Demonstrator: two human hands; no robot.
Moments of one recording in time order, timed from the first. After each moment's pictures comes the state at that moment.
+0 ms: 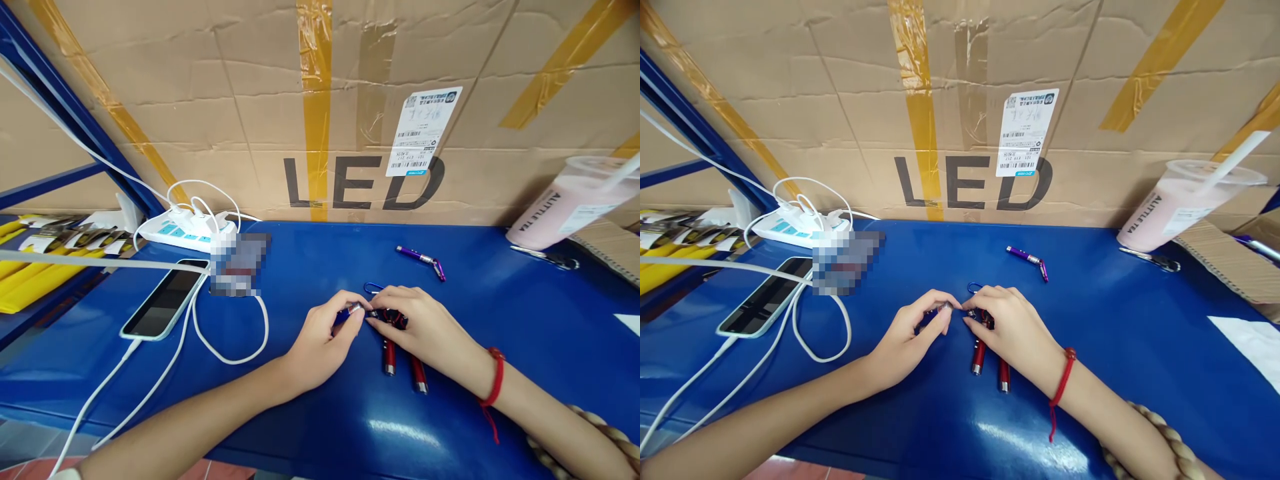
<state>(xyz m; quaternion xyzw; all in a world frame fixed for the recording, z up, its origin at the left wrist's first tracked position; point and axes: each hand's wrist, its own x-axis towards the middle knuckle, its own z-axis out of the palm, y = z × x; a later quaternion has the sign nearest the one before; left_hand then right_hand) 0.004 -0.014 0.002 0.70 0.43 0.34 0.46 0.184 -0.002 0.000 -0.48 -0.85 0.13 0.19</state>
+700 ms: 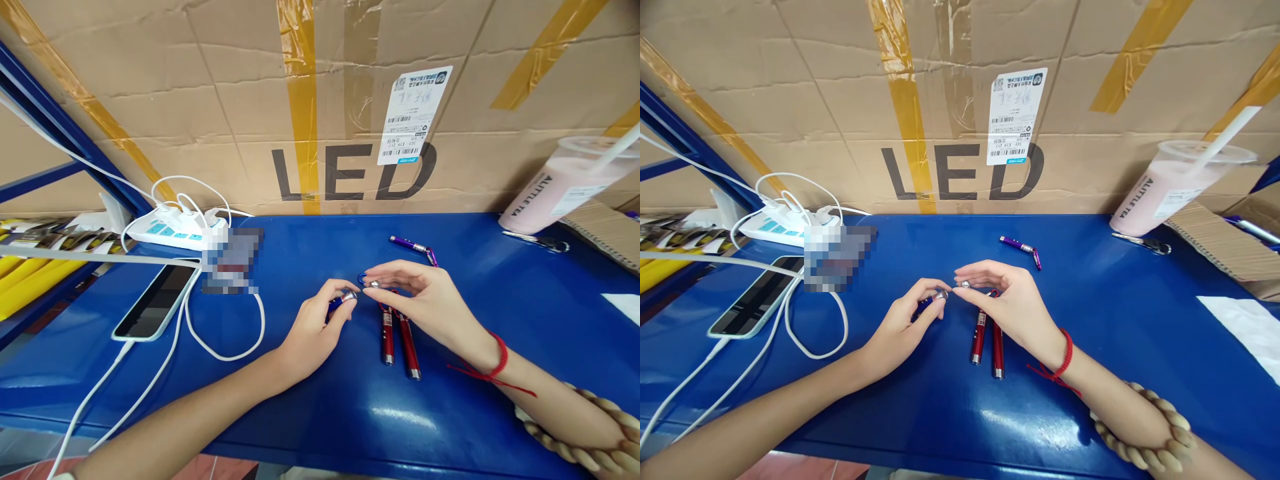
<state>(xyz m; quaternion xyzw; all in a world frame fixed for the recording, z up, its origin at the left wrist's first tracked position) 0.005 -0.008 -0.002 0.71 0.45 0.33 0.43 0.184 -0.001 0.006 -0.47 -0.64 0.39 0.46</state>
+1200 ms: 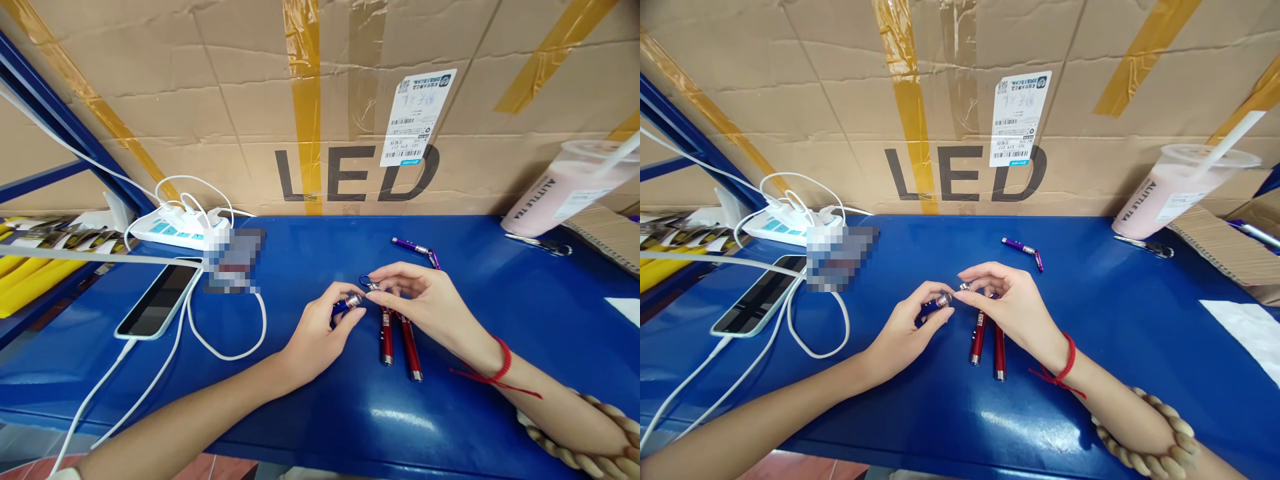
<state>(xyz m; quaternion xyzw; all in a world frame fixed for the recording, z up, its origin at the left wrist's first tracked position) 0.007 -0.012 -0.006 0.70 0.44 0.35 0.44 0.182 0.000 0.006 -0.49 -0.63 0.40 0.45</state>
